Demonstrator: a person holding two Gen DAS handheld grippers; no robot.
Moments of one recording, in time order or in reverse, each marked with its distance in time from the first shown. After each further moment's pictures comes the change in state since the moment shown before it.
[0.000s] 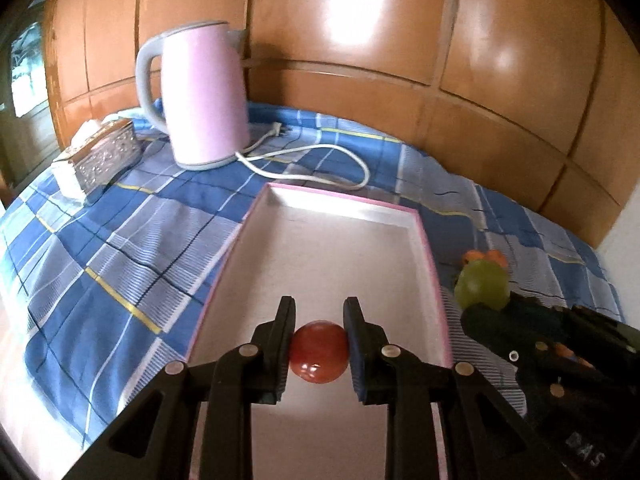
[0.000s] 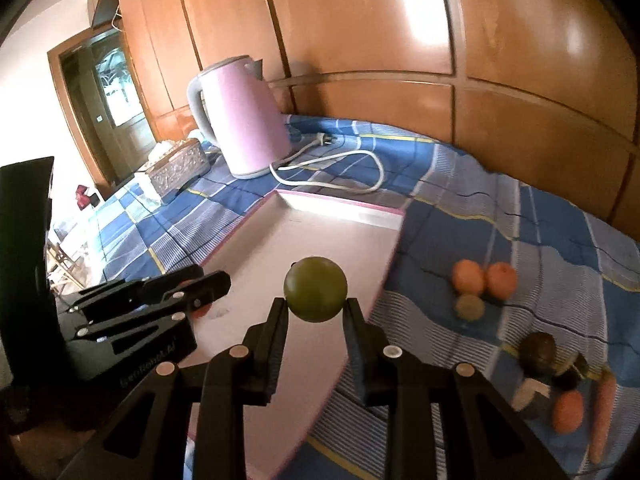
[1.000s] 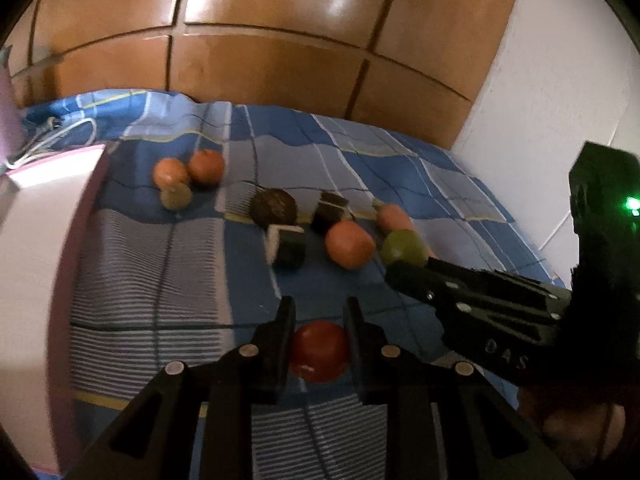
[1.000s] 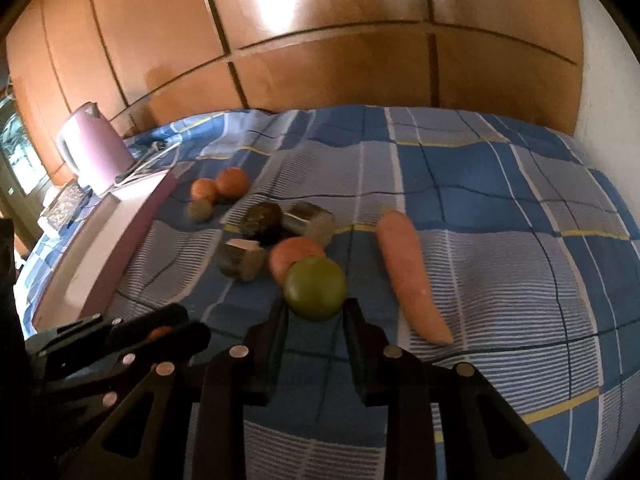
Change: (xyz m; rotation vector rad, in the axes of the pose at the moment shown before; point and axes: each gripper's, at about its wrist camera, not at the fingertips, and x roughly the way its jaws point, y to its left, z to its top) left arm 0.003 -0.214 -0.089 0.277 0.105 -0.487; right arm -0.095 -0.182 -0.130 0.308 -0.016 -0.281
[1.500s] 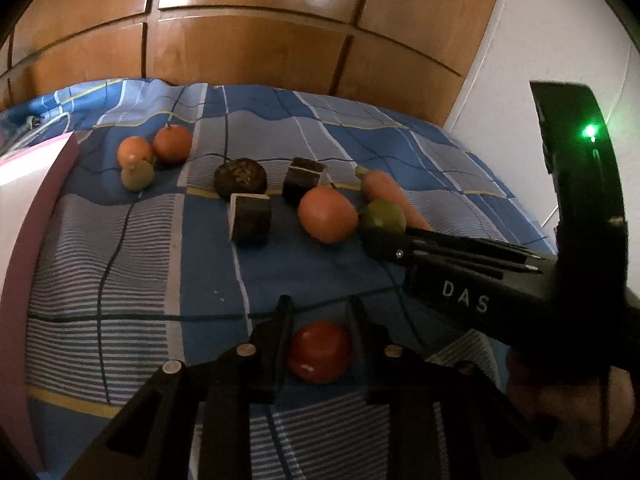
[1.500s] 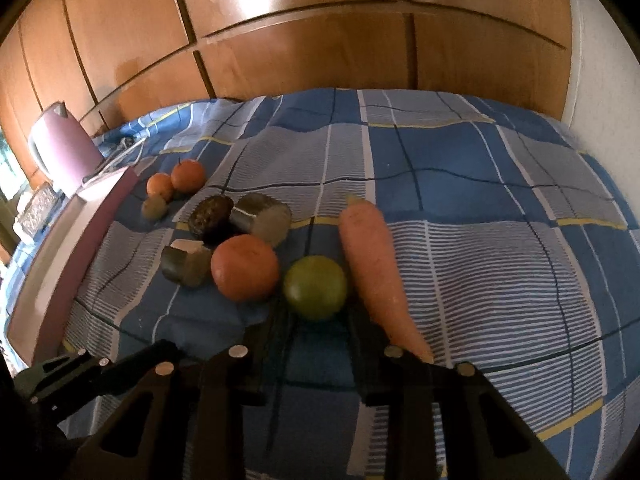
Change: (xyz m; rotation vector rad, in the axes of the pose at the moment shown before) left arm 0.032 -0.021 -0.015 0.036 0.055 -0.036; right arm 0.029 -0.026 0.004 0.049 0.039 -0.066
